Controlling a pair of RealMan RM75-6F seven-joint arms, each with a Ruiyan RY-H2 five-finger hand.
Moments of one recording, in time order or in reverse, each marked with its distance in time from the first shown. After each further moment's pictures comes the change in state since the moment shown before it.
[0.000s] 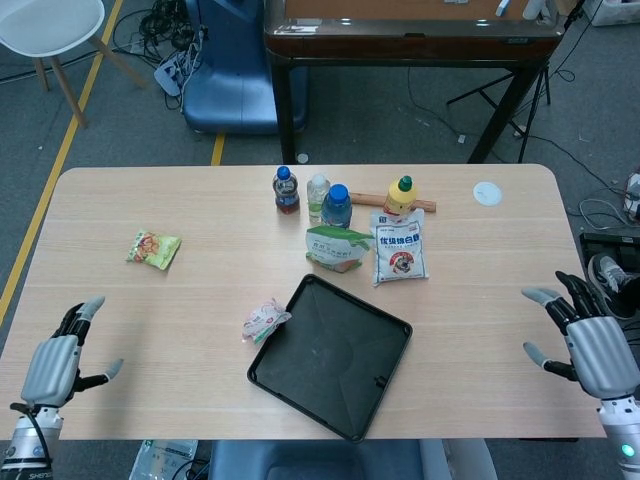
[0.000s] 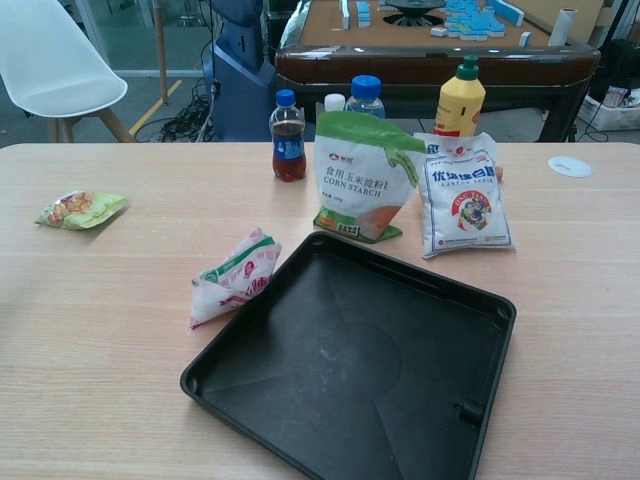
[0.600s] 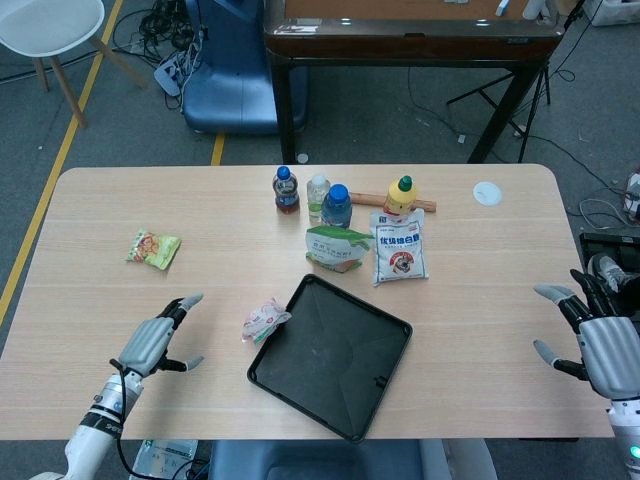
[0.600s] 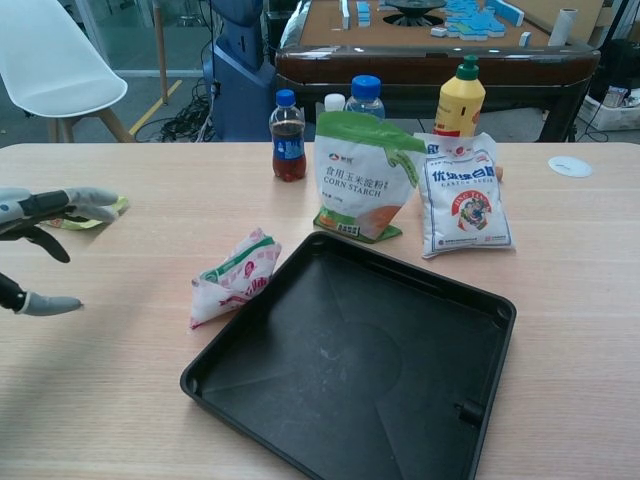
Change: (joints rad) left arm -0.244 -0.181 -0.042 0.109 -0.076 -0.345 -0.058; right arm -0.017 0.019 0.006 -0.020 0.034 0.010 -0.013
